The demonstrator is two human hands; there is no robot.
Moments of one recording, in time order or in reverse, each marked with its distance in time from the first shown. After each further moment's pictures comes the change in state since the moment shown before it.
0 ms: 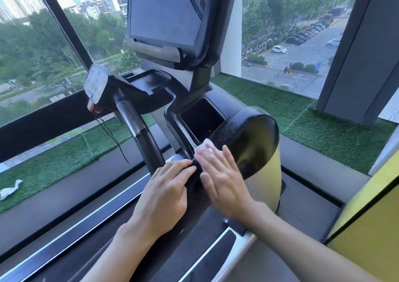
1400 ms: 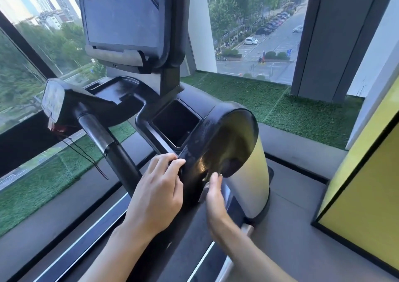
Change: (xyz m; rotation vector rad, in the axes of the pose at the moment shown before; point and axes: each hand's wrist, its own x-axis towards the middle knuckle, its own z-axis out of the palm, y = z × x) left_hand 0.034 0.007 0.015 0.020 -0.036 -0.002; right_hand -0.026 -0.012 0.052 1.152 0.233 1.208
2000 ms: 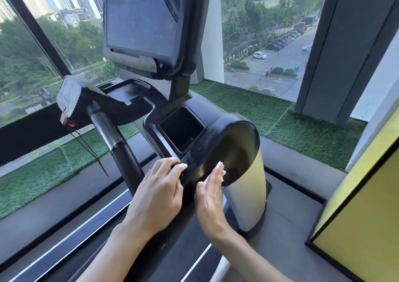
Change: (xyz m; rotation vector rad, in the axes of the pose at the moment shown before) left_hand -0.002 -0.001 0.003 -0.003 0.012 -0.037; right_hand -0.015 -0.017 -0.010 -0.526 -0.128 -0.484
